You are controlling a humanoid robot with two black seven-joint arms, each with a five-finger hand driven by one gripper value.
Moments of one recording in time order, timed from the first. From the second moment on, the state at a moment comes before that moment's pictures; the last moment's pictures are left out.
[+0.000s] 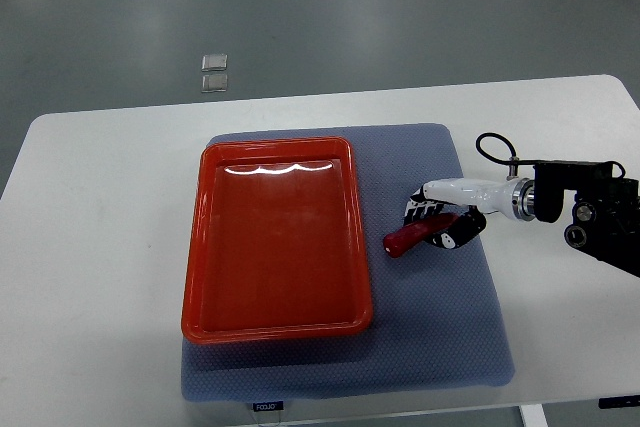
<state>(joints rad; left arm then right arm) 0.00 0.00 0.07 -0.17 0.12 0.02 -0.01 0.77 -0.57 0.33 1.19 -1.46 0.25 0.14</state>
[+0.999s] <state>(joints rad) 0.00 0.00 0.07 -0.17 0.12 0.02 -0.01 1.00 -0.12 0.20 0.97 -1.39 0.24 0.17</state>
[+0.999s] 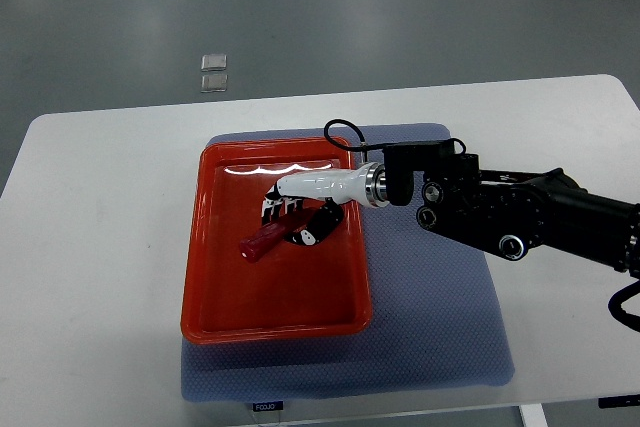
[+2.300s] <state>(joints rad) 0.00 0.00 0.07 -0.17 0.12 0.02 -0.01 0.96 -0.33 0.49 0.76 -0.24 0.32 0.04</state>
